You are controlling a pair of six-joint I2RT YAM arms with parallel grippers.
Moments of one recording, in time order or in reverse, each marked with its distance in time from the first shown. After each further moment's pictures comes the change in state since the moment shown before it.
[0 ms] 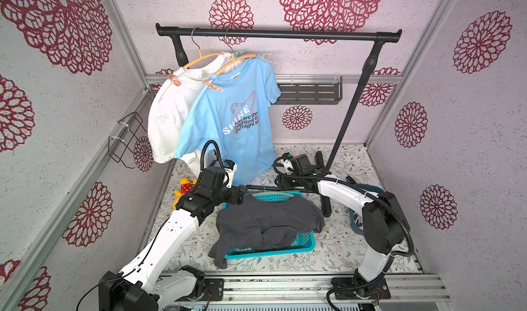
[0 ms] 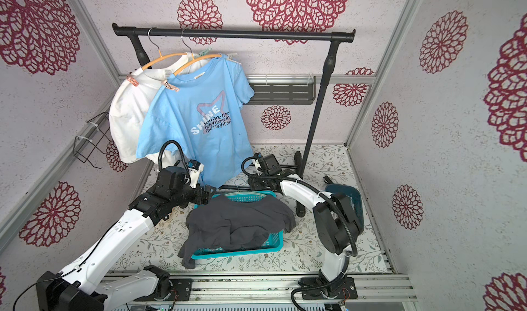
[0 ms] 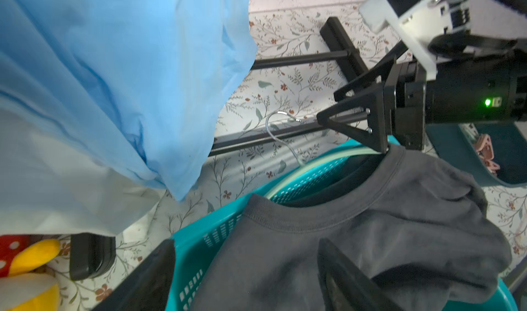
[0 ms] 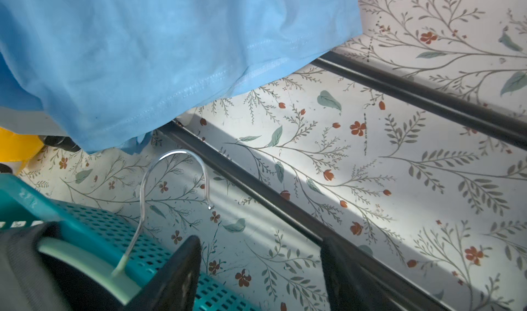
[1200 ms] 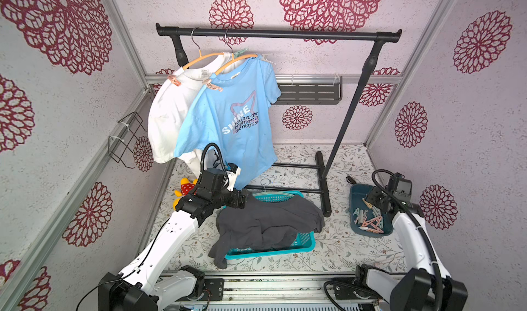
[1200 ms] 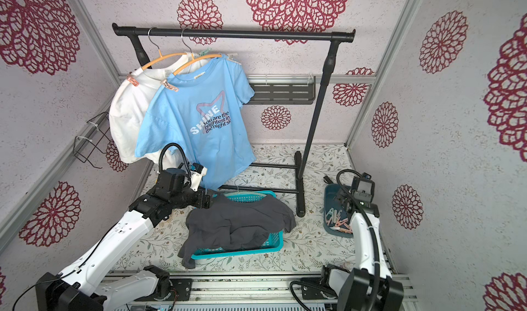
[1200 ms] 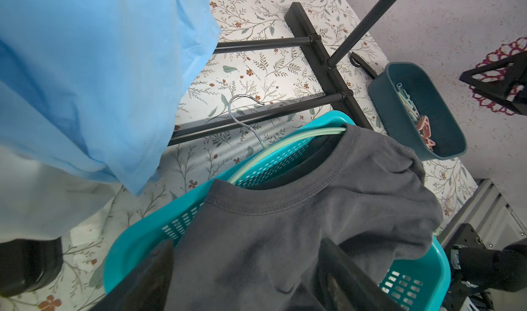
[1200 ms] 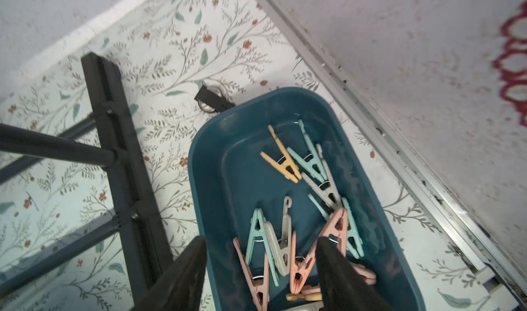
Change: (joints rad) left arm 0.000 -0.003 -0.026 0.011 0.162 -0.030; right arm -0.869 -0.642 -0.473 -0.225 0.106 0.060
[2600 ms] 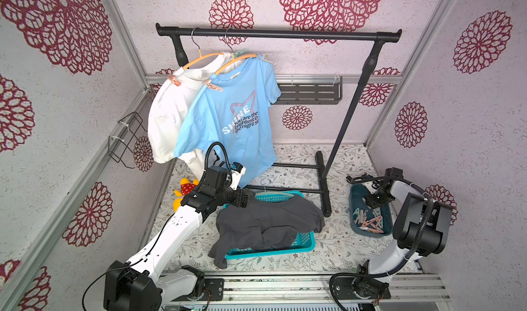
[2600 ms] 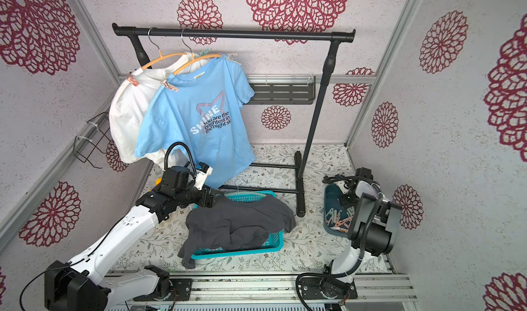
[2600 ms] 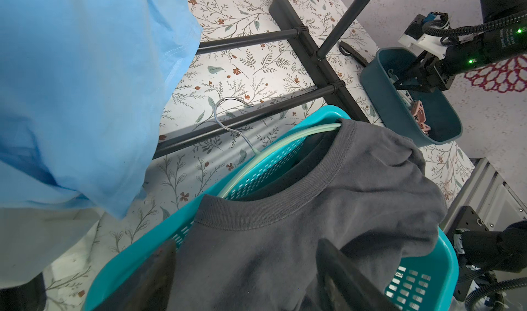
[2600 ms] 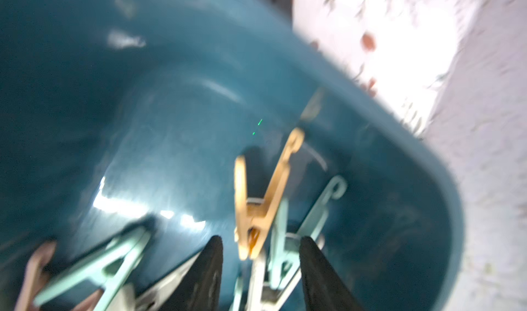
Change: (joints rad) left arm 0.010 0.059 0.006 0.053 0.047 0.084; right arm -0.106 0.566 0.222 -0.011 -0.032 -1.046
